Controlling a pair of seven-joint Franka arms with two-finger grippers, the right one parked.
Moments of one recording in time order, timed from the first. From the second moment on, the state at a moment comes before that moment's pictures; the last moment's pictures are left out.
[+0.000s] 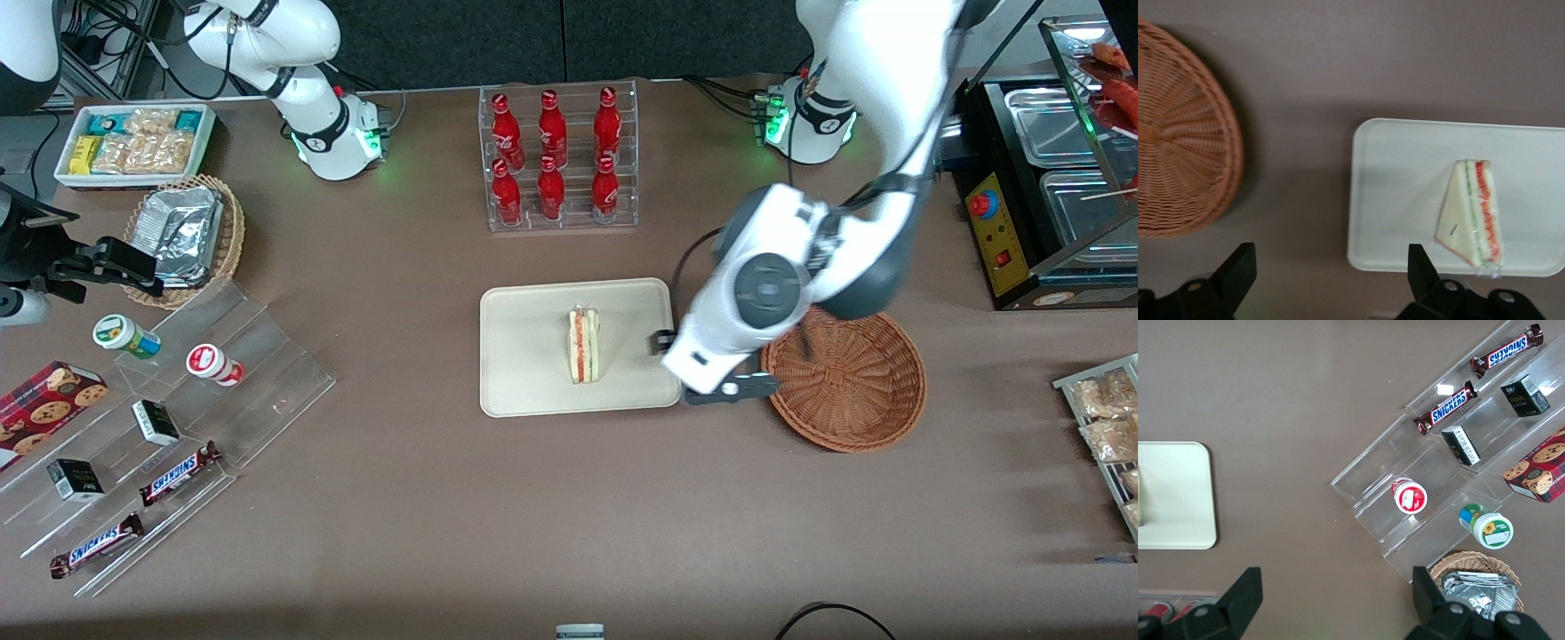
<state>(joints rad) -0.33 0.46 -0.14 -1.45 -0.06 1.72 -0.54</state>
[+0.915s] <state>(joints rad) -0.07 0.22 -0.13 -1.50 -0.04 1.47 -0.15</state>
